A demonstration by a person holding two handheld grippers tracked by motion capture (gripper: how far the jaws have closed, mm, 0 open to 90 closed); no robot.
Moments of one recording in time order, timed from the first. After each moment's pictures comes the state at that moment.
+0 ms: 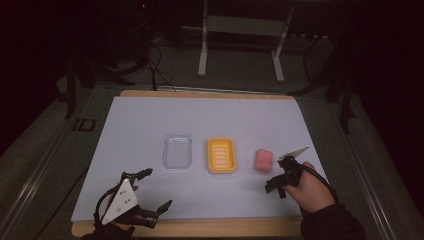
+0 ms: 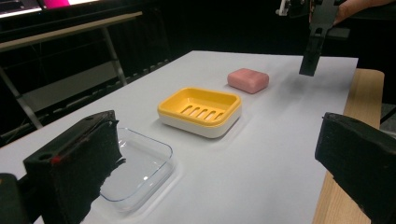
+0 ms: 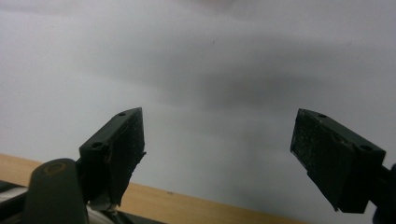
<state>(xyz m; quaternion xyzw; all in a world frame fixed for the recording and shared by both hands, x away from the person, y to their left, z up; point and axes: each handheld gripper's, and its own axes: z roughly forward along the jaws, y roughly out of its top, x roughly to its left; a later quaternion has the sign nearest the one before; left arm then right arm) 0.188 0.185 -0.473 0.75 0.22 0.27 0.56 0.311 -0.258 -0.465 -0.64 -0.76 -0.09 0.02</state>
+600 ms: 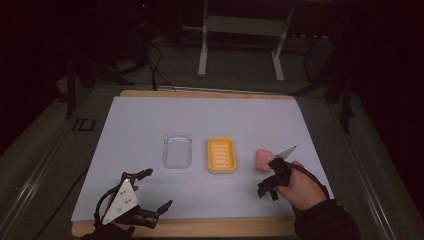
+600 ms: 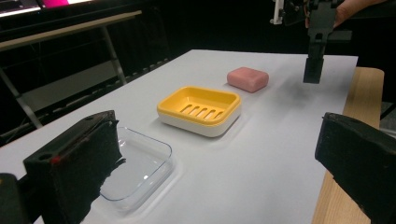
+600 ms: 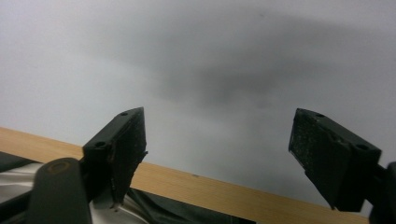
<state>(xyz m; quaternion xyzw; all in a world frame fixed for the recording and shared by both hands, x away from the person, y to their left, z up) 0.188 0.185 -0.473 0.75 0.22 0.27 0.55 0.313 -0.233 -0.468 -0.63 -0.77 -0.05 0.06</state>
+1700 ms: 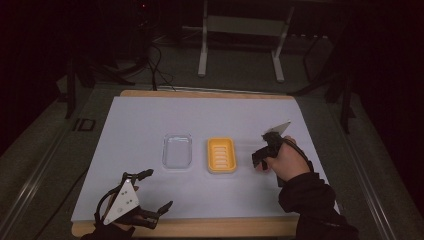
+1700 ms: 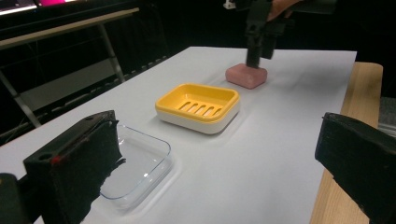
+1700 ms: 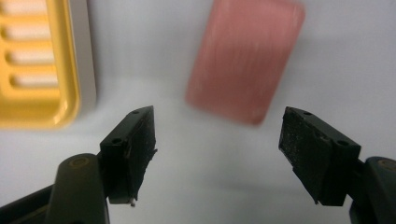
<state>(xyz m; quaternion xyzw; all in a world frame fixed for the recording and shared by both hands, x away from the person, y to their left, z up) 0.188 0.184 -0.474 0.76 0.22 0.27 0.55 0.382 -0.213 -0.453 -0.69 -0.72 -0.07 -0.02</state>
